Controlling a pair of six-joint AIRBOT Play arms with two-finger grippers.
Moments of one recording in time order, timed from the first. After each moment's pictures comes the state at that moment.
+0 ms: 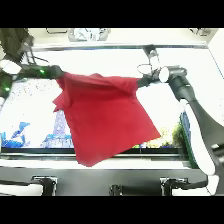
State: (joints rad) left arm 0.03 -1.58 1.63 0.98 -0.96 -1.29; right arm 0.20 -1.63 1.60 -1.49 0.85 1.33
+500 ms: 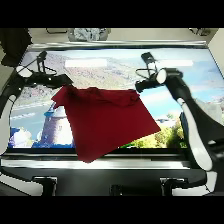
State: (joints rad) left arm 0.07 -1.72 1.69 0.98 -1.05 -1.28; right arm 0.17 -1.64 1.60 -1.43 0.90 1.29
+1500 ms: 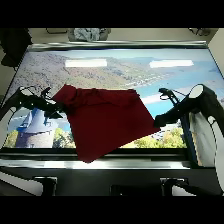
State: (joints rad) left arm 0.20 -1.75 1.36 1.02 -1.32 -1.39; right arm -0.11 -1.38 1.15 -1.17 1.48 0.96
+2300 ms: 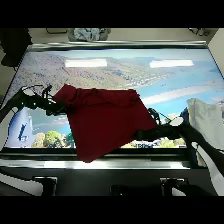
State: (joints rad) left arm 0.16 -1.72 1.34 1.02 -1.25 -1.36; right arm 0.06 -1.29 0.65 -0.72 1.02 0.99
